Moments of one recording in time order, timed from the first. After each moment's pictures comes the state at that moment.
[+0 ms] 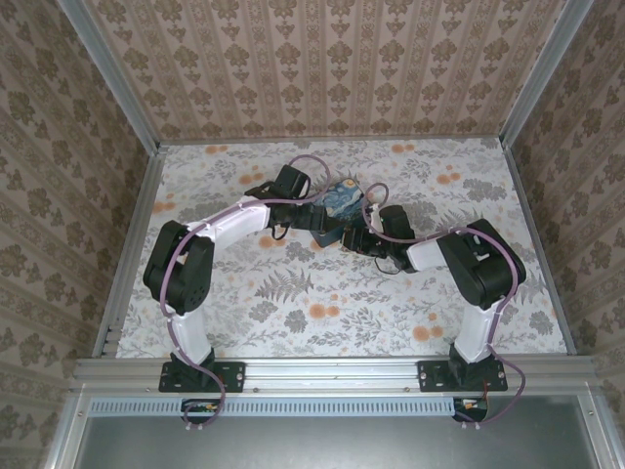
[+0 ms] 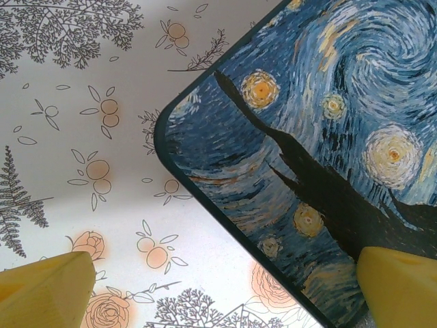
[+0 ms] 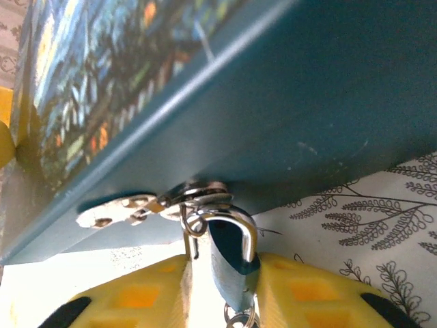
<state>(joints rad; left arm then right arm) -0.61 1.85 1.34 -0.50 0.00 -0.34 0.38 1.87 0.74 0.48 -0.45 0.65</state>
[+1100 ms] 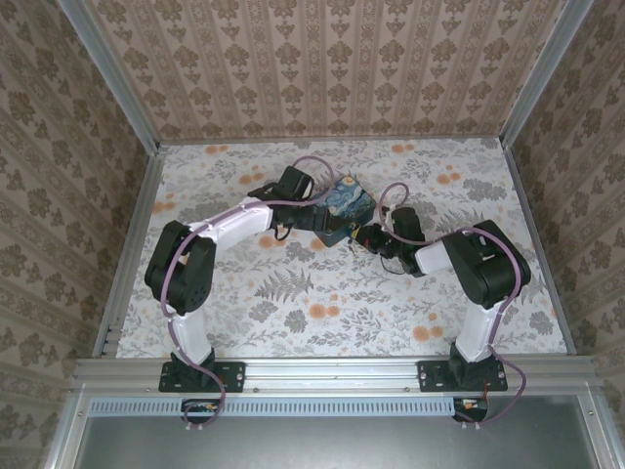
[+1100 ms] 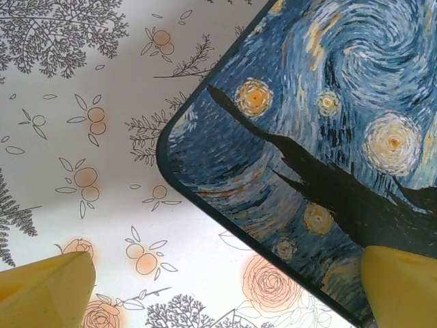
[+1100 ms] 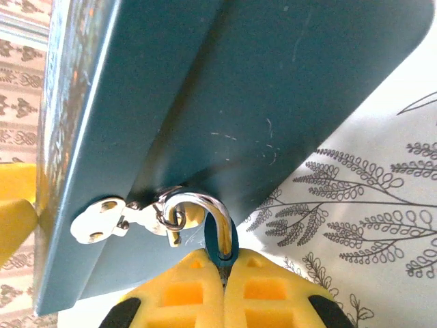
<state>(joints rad) -0.63 1.86 1.34 -0.48 -0.02 -0.32 0.31 1.85 0.66 0.62 -0.44 0.88</state>
